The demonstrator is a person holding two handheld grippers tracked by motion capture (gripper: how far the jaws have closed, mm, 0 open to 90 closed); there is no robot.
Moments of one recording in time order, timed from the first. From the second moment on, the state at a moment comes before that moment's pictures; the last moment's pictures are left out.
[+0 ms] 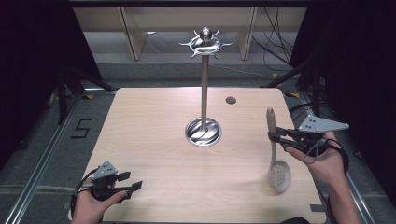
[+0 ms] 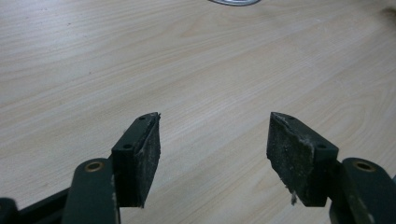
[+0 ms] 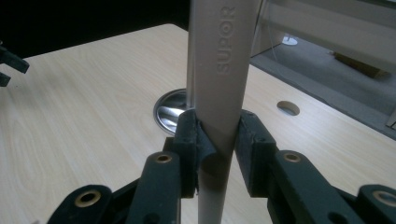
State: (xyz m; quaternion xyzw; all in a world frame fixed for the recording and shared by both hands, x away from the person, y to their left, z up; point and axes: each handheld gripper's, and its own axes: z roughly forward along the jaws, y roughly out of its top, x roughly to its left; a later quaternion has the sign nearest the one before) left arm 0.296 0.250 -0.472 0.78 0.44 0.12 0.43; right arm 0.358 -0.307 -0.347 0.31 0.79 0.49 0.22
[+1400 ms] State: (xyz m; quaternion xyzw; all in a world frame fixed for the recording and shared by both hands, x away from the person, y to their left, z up) left arm 0.295 0.253 -0.470 0.78 0.44 0.12 0.43; right arm 0.362 -0.280 -0.327 0.30 0.76 0.52 0.25
